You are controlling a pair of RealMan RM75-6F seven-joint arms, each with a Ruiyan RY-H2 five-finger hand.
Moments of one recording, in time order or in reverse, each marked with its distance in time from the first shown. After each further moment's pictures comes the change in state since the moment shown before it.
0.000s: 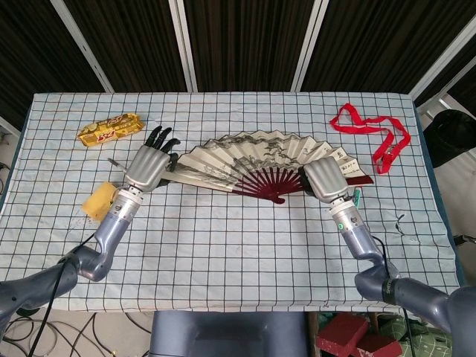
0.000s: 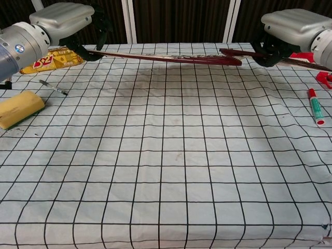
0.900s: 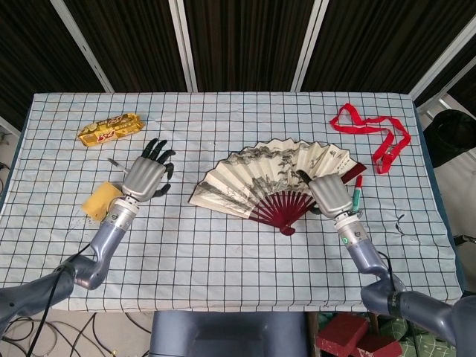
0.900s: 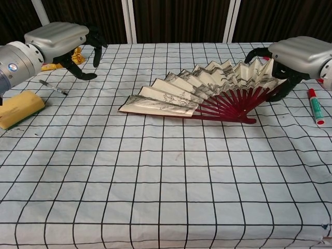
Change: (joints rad) left arm 0.054 -0.003 0.029 -0.009 0.018 -0.010 0.004; right arm -0.074 -0.005 -0.039 -0.024 -0.021 -0.019 -0.061
